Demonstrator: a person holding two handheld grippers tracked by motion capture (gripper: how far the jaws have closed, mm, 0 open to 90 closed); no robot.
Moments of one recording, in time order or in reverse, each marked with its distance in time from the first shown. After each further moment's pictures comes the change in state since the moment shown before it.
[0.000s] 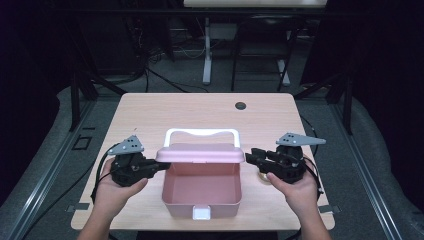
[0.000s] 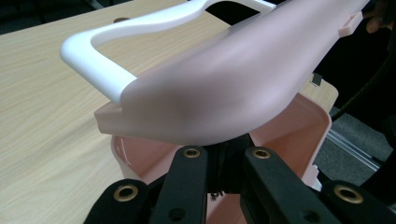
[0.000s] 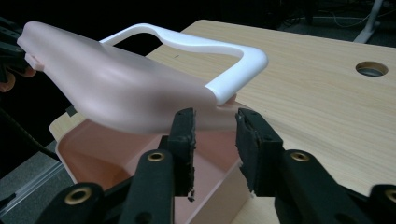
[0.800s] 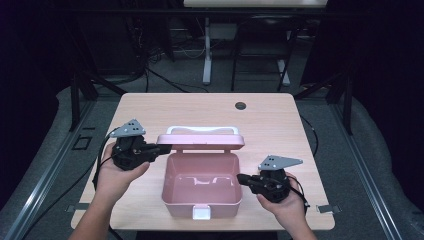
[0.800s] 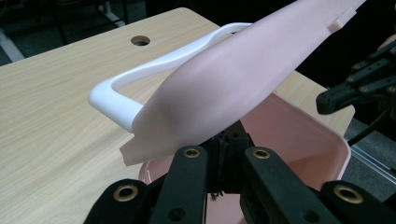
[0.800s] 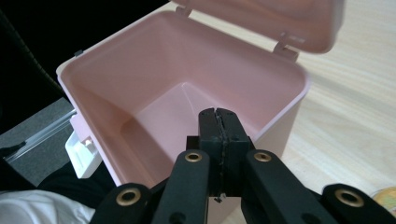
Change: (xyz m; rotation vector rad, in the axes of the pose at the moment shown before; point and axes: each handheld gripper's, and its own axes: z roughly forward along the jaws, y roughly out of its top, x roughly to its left) left arm 0.012 0.031 0.003 -0.018 0.044 0.009; right arm 0.018 -0.051 0.029 0.133 0.074 -0.094
